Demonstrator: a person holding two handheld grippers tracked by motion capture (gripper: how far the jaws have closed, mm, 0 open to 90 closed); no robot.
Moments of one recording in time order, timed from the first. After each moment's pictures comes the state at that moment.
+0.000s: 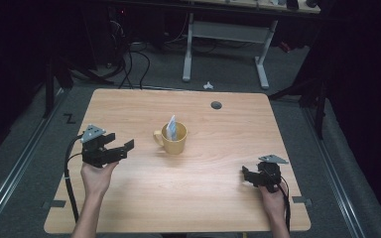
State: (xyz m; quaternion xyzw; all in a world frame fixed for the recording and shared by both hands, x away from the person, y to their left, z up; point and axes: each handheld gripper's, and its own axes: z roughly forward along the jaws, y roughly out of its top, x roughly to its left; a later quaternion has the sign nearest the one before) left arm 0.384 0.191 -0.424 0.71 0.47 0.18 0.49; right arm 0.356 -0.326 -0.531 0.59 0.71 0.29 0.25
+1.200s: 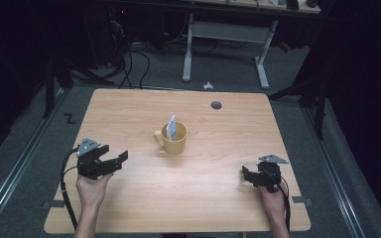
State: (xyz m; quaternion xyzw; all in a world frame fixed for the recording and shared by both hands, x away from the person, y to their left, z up) left arm 0.367 0.206 -0.456 0.70 0.50 0.19 0.47; right arm 0.356 -0.326 -0.531 0.59 0.71 0.29 0.25
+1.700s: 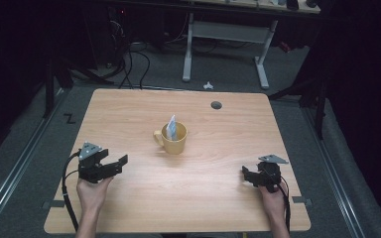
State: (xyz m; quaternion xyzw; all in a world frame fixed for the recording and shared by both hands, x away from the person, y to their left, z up) left arm 0.363 0.206 -0.468 0.71 0.51 0.19 0.45; right arm 0.356 -0.326 -0.531 0.59 0.71 0.29 0.25
